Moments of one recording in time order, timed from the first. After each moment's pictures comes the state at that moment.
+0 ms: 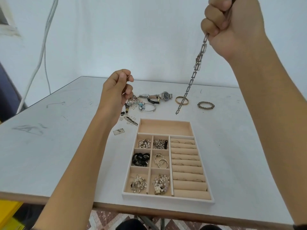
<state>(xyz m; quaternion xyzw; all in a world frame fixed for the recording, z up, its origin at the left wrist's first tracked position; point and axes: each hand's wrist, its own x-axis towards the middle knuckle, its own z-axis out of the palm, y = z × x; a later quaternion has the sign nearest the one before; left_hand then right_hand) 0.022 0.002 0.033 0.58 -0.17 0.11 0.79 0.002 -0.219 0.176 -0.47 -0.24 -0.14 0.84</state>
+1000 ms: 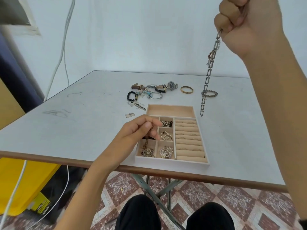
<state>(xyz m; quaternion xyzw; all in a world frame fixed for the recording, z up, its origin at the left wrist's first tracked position) -0.120 0.014 -0.024 0.71 -0.28 -0.03 0.65 -0.055 -0.228 0.164 -0.43 -0.25 -0.14 0.85</state>
